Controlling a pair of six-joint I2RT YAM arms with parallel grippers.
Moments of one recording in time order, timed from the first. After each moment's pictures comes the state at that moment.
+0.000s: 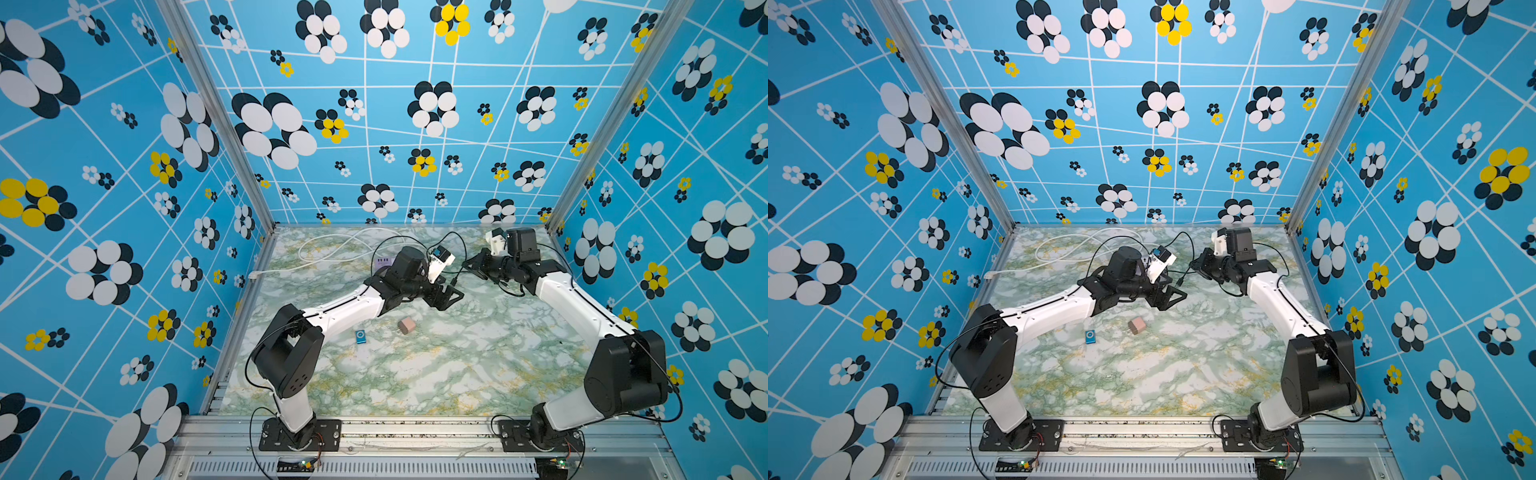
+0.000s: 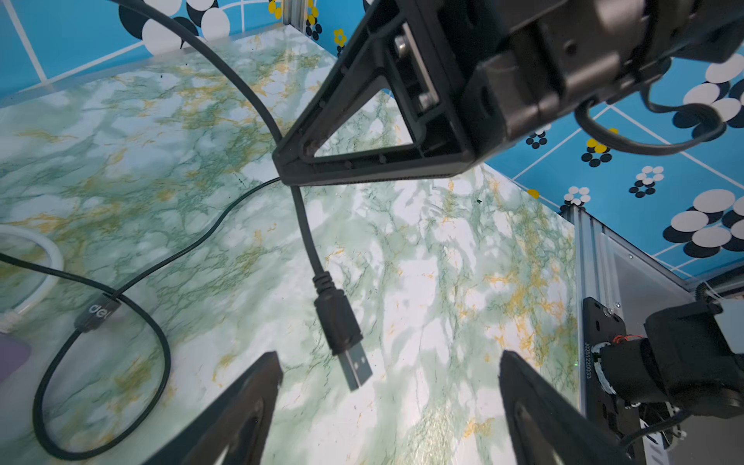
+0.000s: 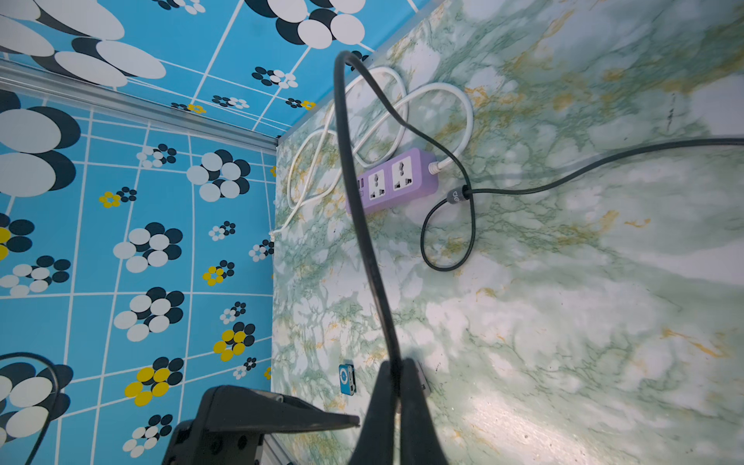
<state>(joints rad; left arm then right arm) -0.73 1.77 1.28 -0.01 0.47 -0.12 0.19 1.53 1.20 -0.39 -0.50 0.66</state>
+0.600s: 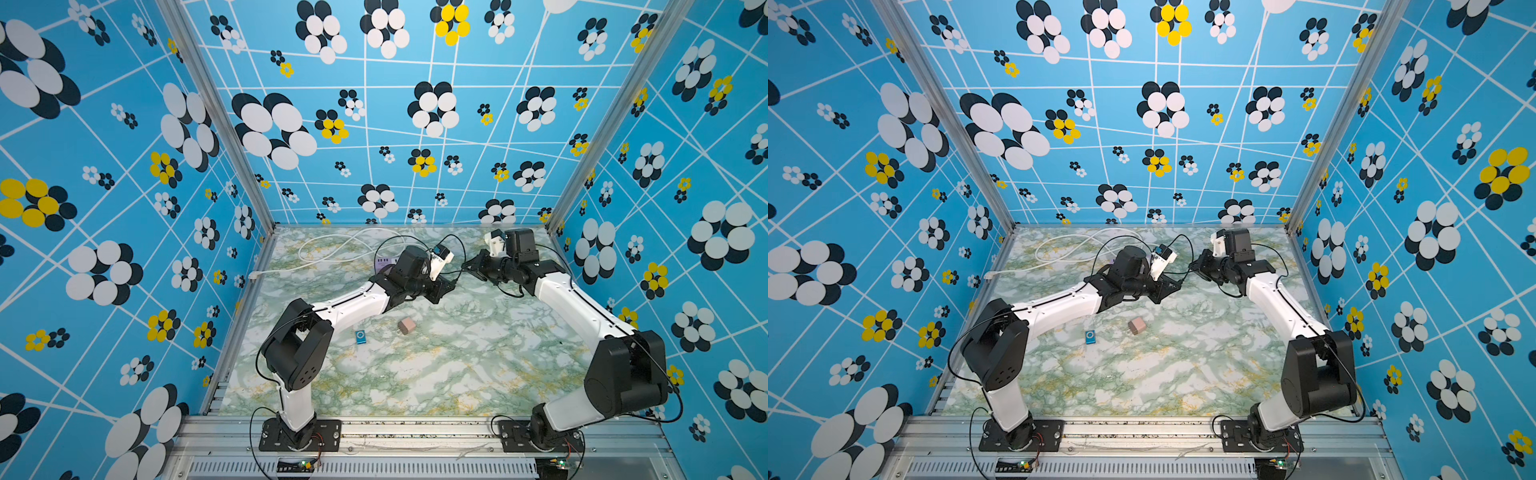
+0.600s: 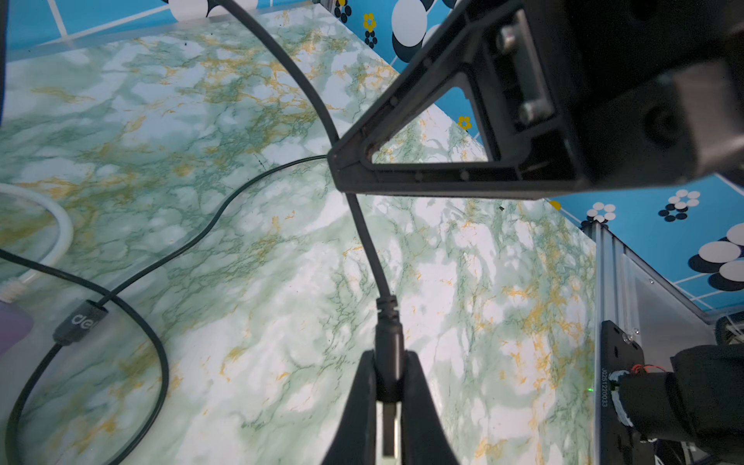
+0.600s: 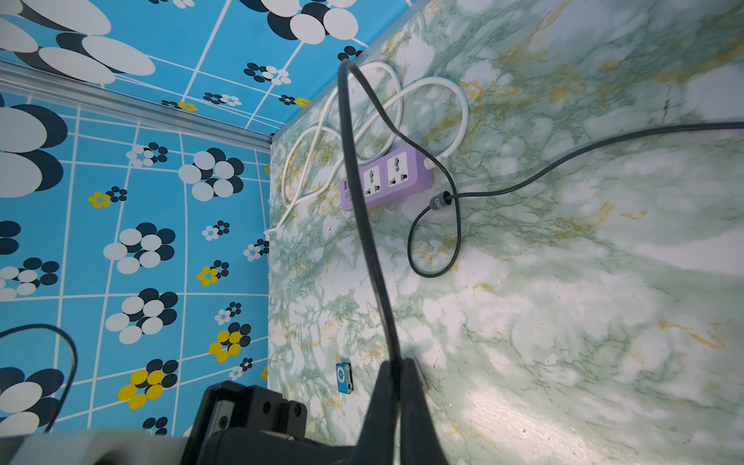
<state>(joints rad) -0.72 1.82 1.31 -0.01 0.46 -0.20 0.21 1.53 1.20 -0.40 -0.48 0.66</state>
